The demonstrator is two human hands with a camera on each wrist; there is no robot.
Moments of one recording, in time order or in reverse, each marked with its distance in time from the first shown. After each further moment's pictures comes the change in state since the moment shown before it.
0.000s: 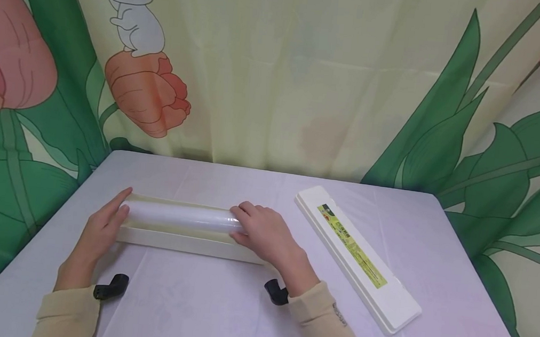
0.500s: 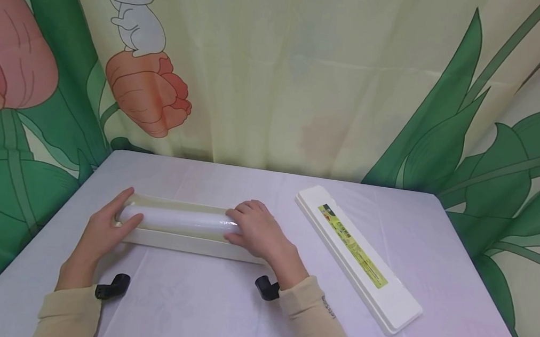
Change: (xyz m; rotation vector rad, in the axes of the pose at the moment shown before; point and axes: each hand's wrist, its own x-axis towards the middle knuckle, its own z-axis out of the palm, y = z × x) left_hand 0.002 0.005 0.000 0.045 -0.032 -0.068; right_hand 0.015 -0.002 0.011 0.110 -0.087 0.024
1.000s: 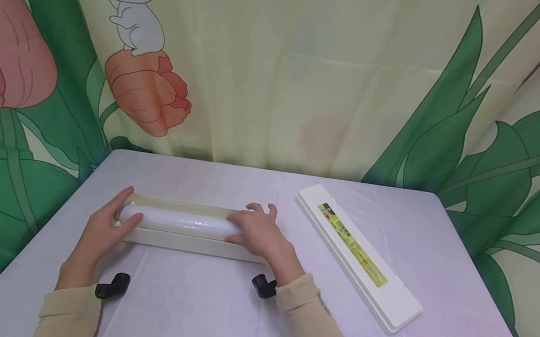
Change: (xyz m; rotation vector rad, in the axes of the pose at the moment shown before) left_hand 0.000 0.002 0.000 0.006 -0.011 -0.019; right_hand 0.001 0.000 0.007 0.085 -0.141 0.220
